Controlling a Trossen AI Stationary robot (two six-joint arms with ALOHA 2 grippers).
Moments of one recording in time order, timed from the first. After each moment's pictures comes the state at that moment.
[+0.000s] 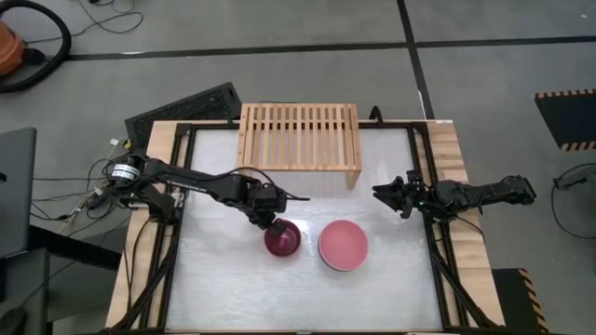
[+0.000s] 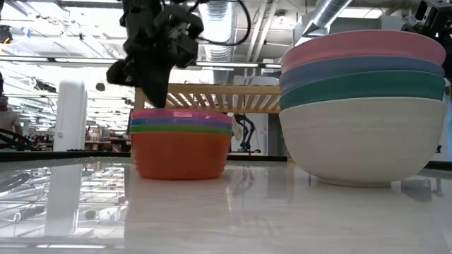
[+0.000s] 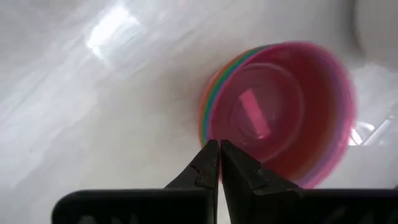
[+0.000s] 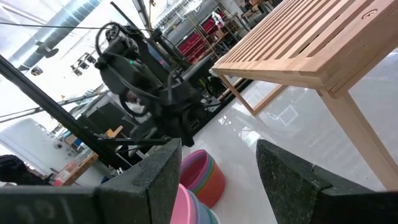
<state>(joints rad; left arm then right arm) -0.08 1.64 1.23 -0.82 0.07 -0.95 0.17 0.03 0.02 0.04 0.37 0.73</state>
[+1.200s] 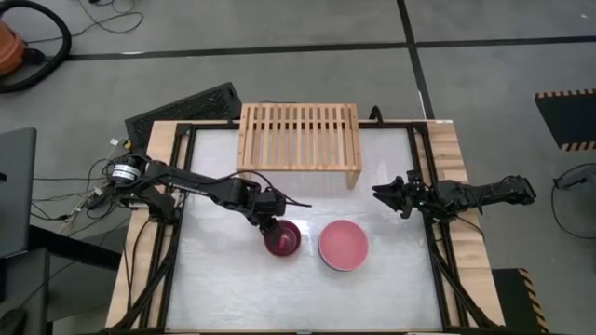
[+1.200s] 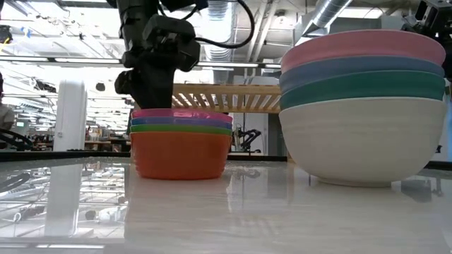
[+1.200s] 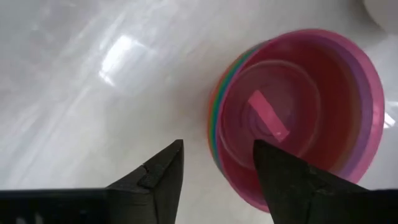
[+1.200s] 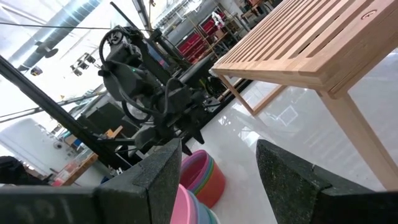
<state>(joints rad) -0.09 1.64 1.16 -0.73 0.02 -0.77 0.17 0.03 0.02 0.04 0.37 0.73</state>
